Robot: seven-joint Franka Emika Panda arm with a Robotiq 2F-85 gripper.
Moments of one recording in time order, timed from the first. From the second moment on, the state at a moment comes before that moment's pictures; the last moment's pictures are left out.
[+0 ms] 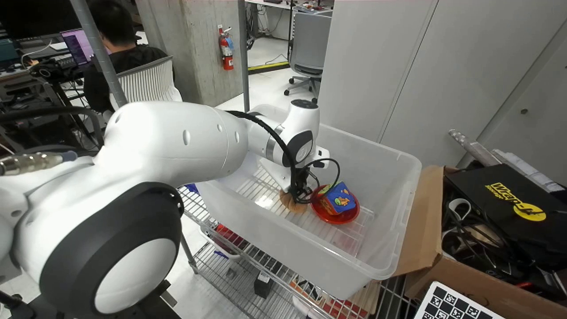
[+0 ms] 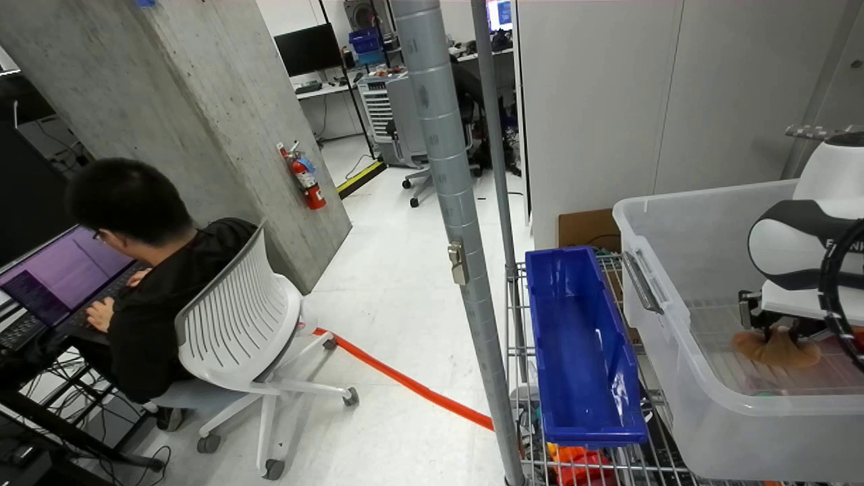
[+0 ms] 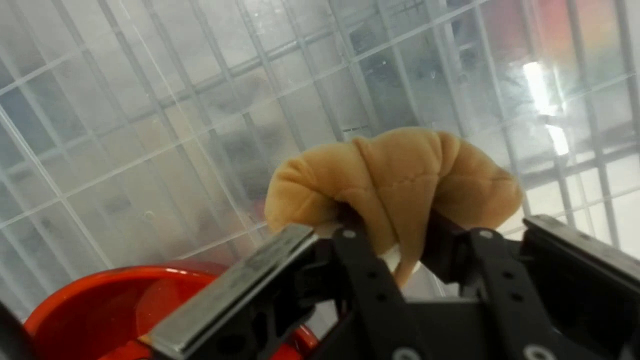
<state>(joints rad) 0.04 1.25 -0.05 -0.86 0.00 2.09 0.37</state>
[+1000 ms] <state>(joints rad) 0.14 1.19 -0.01 -0.86 0.01 1.84 0.46</state>
